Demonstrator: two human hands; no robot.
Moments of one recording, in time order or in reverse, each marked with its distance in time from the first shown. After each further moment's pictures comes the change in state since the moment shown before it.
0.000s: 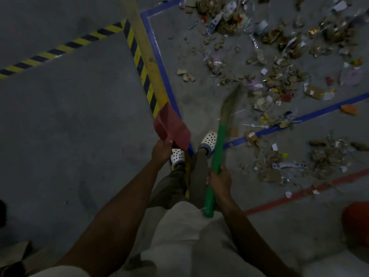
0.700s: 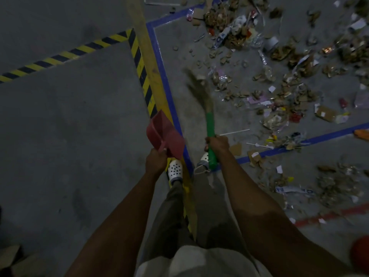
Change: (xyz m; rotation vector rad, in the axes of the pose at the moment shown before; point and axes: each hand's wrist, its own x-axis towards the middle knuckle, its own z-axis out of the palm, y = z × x) left_hand 0.082 0.039 0.017 0.057 0.166 -0.106; right_hand 0.194 -0.166 0.038 -0.015 -0.171 0.132
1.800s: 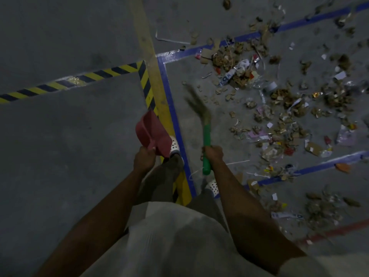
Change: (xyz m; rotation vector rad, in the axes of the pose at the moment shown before) left_hand 0.151 0.123 -0.210 0.003 -0.049 0.065; right_hand -0.051 -0.227 0.125 -0.062 0.088 0.010
